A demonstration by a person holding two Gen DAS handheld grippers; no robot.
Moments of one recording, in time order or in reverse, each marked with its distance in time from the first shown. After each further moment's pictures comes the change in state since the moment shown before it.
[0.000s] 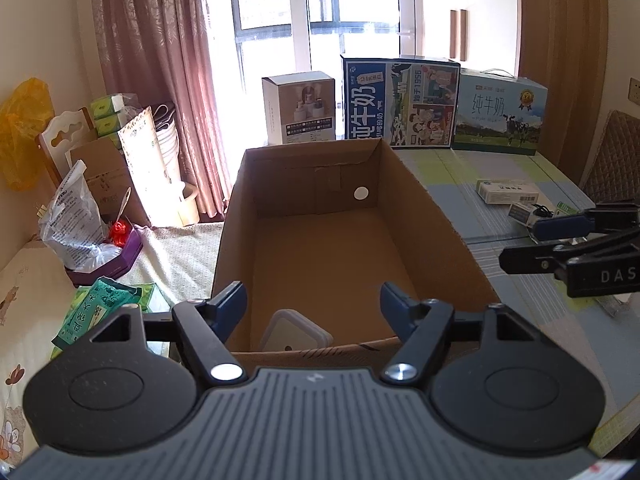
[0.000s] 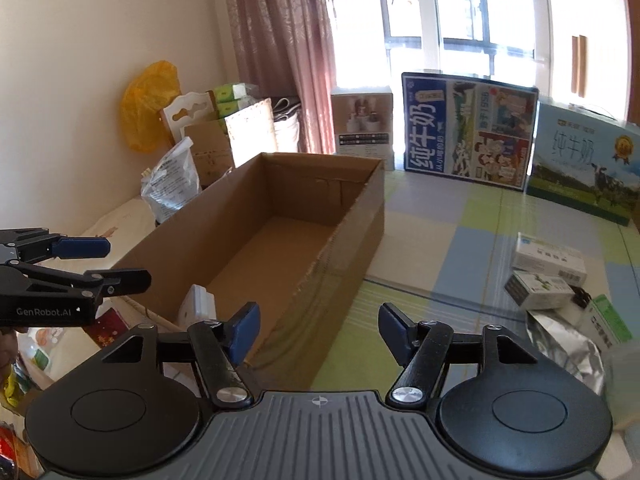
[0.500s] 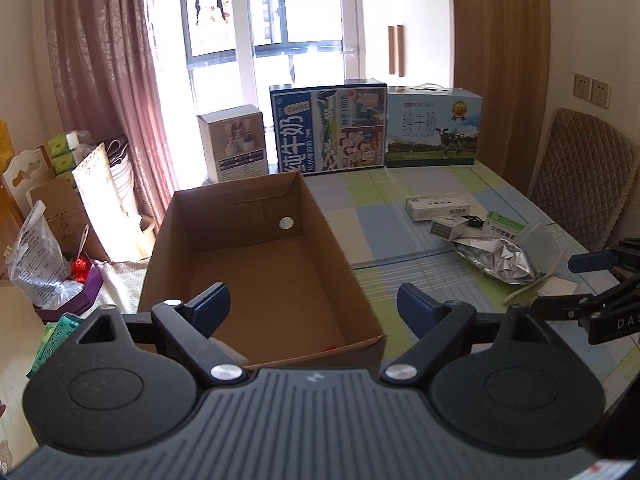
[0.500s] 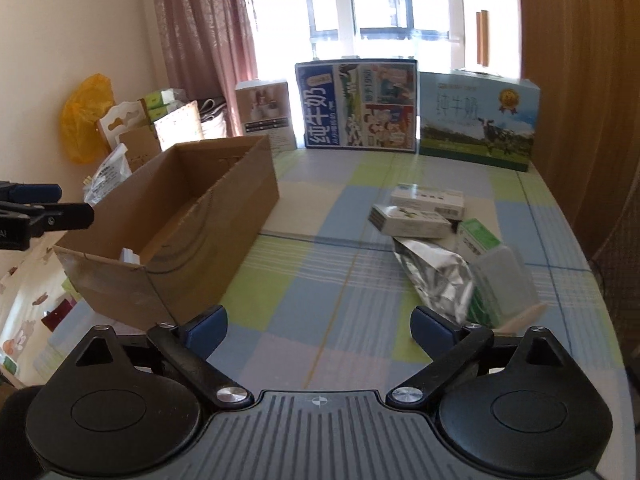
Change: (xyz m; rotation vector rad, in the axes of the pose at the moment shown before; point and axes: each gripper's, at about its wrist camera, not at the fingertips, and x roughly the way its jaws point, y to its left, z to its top) left arm -0.033 -0.071 0.020 0.093 -0.065 -0.126; right arm -0.099 -0.070 -0.064 0.111 0.010 -0.185
